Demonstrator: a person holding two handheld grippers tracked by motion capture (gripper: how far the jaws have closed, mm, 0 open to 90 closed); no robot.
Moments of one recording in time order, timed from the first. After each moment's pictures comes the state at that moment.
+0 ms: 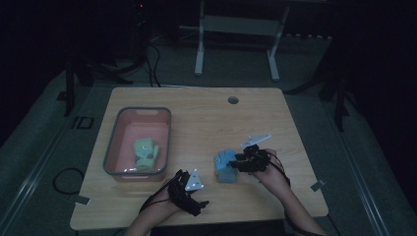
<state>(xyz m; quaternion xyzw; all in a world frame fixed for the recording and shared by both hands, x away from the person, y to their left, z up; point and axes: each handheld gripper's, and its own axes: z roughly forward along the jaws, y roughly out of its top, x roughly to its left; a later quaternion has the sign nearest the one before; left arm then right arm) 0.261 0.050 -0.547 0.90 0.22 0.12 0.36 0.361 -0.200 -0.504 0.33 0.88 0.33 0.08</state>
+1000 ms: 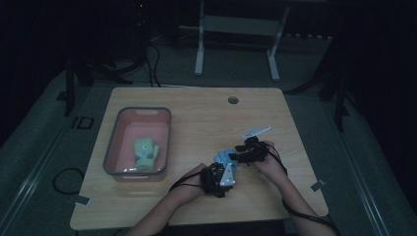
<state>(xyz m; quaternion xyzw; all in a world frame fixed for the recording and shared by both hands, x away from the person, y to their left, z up) 0.304 -0.028 -0.546 0.93 0.06 0.19 0.32 0.409 -0.208 -0.532 0.32 0.88 0.35 0.05</state>
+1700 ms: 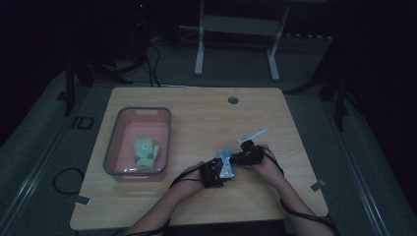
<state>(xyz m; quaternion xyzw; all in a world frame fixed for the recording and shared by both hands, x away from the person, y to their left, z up) 0.321 -0.023 -0.546 0.93 0.09 0.16 0.32 0.408 -0.201 -0.545 0.30 0.89 0.35 -0.01</state>
